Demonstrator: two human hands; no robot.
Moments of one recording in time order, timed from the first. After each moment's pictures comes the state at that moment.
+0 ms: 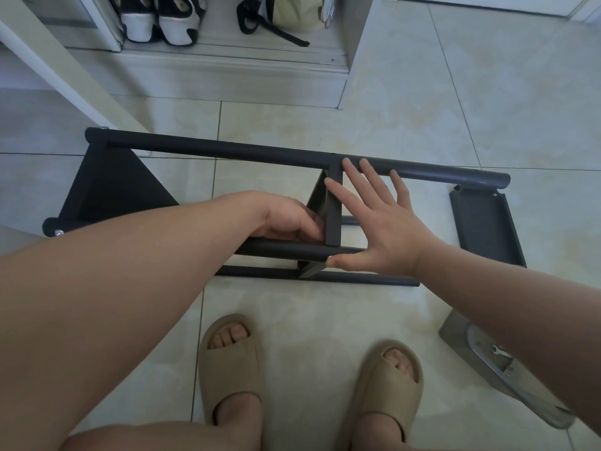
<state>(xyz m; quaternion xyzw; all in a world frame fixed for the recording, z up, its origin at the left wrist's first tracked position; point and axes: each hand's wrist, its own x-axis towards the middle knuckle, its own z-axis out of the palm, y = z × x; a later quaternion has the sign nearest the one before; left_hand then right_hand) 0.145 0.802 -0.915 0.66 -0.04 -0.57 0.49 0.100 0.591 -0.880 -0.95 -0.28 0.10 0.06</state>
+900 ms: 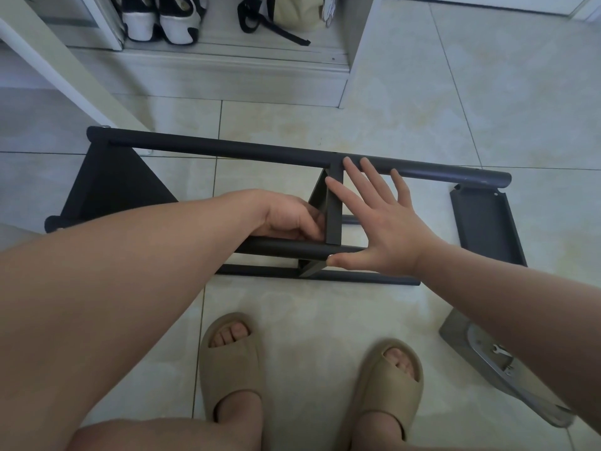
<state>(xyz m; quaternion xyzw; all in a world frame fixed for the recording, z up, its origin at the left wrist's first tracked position) 0.144 0.799 -0.913 0.65 -0.02 -0.56 0.51 0.099 0.592 -0.878 -0.95 -0.28 0.10 0.05</state>
